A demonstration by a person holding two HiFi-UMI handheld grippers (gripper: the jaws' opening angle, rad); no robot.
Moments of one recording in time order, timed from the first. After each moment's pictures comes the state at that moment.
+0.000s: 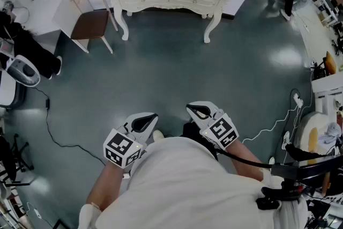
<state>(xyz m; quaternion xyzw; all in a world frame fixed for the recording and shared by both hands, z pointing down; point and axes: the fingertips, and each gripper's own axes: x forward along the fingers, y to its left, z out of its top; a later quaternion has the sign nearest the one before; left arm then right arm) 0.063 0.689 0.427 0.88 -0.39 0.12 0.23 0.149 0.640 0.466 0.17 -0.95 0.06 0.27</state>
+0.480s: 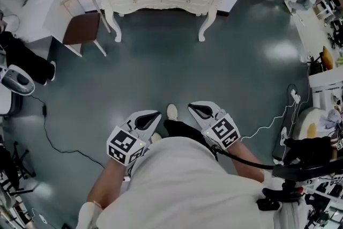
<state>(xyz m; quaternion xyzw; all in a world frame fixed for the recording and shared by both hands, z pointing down) 0.069 0.632 0.435 0.89 -0.37 0.13 0.23 0.152 0.593 0.472 0.19 -0.94 0.07 0.27</state>
